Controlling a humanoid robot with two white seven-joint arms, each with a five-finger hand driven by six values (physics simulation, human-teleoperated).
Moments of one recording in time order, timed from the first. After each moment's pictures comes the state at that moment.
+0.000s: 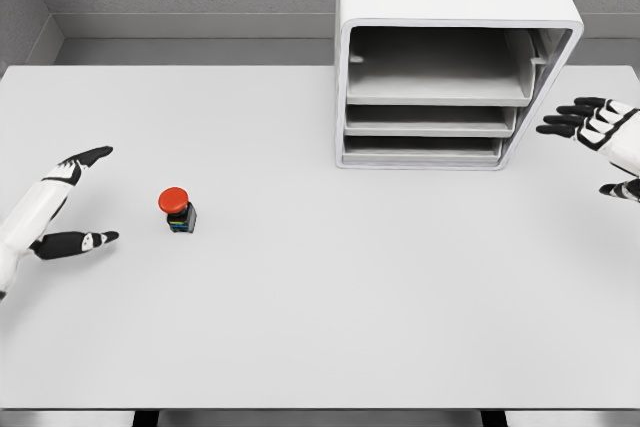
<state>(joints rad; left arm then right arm) 0.11 0.53 0.09 -1.48 -0.29 -0.61 -0.13 -0.06 -1.21 0.22 -1.65 0.39 -0.61 -0.02</state>
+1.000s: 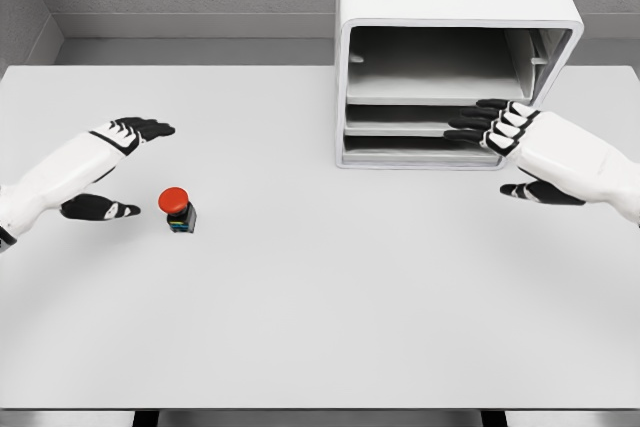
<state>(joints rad) -0.08 0.46 0.17 -1.66 -0.43 -0.61 -0.61 -0.19 -0.96 0.29 -1.76 0.38 -0.61 0.08</state>
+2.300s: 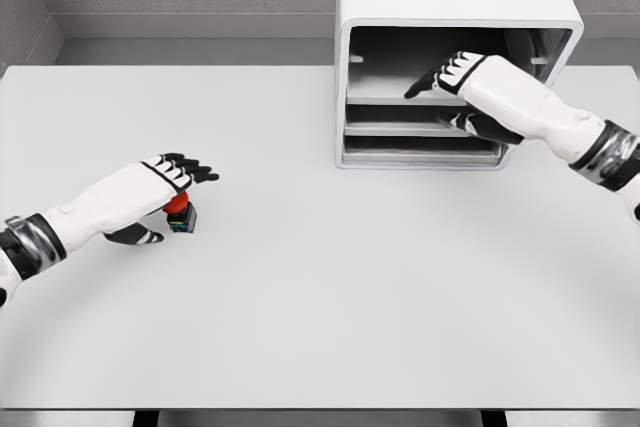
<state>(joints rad) -0.08 0.45 0.04 -1.70 -0.70 -0.61 -0.61 -0.46 -0.68 0.38 -1.54 0.38 -0.61 0.17</state>
